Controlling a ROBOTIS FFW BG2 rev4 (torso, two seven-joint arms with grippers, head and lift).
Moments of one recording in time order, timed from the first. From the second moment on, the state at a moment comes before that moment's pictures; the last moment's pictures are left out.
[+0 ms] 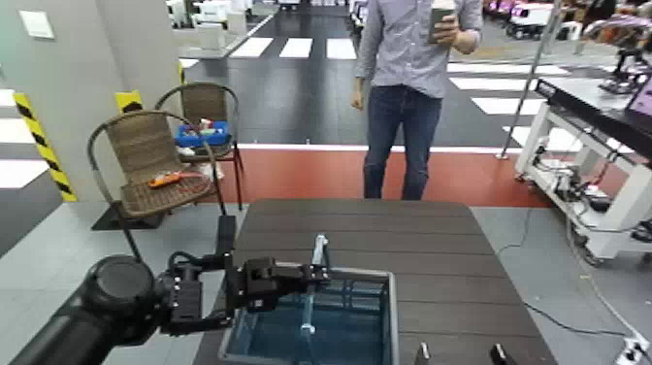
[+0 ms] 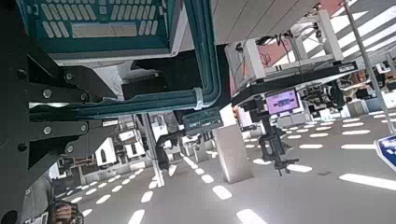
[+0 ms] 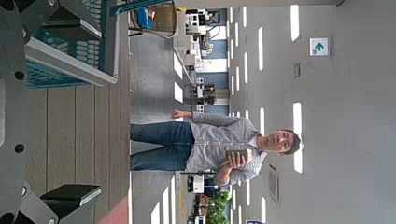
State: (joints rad) left arm -0.49 0.34 -0.29 -1.21 1.36 1.14 -0.51; right arm 0.51 -0.12 0.20 -1.86 0.00 -0.30 -0.25
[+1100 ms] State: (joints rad) left arm -0.17 0.35 -0.17 -1.57 1.90 1.14 0.02; right arm 0.51 -0.12 0.19 -1.84 0.00 -0.31 -0.25
